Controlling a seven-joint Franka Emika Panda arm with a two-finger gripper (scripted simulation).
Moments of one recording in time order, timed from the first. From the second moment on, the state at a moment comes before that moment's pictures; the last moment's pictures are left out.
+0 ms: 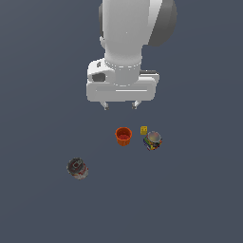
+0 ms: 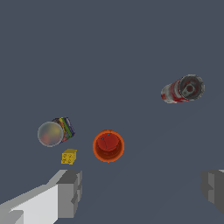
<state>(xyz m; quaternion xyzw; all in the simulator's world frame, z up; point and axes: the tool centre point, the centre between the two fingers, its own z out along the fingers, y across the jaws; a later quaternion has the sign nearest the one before) 0.004 -0.003 0.310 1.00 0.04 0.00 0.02</state>
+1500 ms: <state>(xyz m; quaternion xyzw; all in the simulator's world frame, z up) 0.000 0.047 0.241 1.00 0.02 0.01 0.01</state>
